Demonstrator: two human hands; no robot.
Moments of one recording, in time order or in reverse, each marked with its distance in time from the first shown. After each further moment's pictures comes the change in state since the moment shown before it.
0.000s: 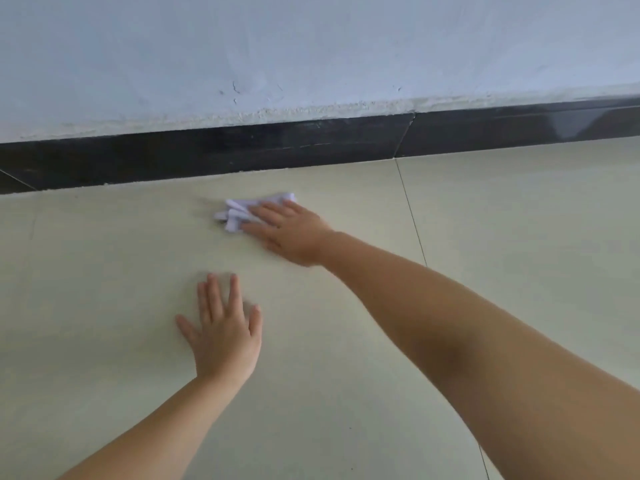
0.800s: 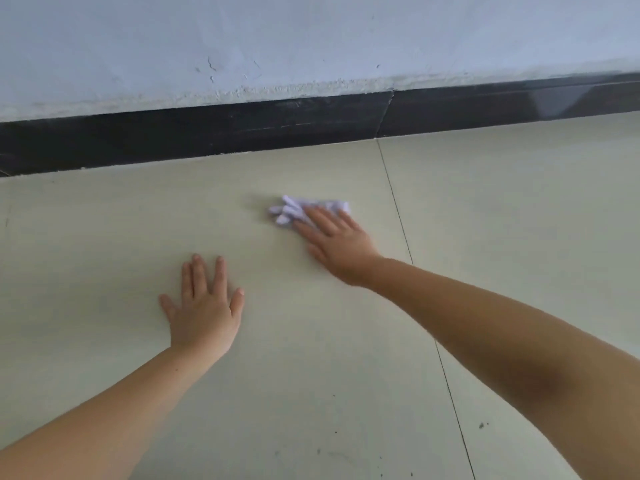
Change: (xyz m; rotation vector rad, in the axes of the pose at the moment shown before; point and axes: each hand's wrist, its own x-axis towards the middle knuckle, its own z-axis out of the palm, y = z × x) left_hand 0.006 -0.013 -0.006 0.241 -0.100 0.107; right_hand -0.105 0.012 0.033 0.122 0.098 0.253
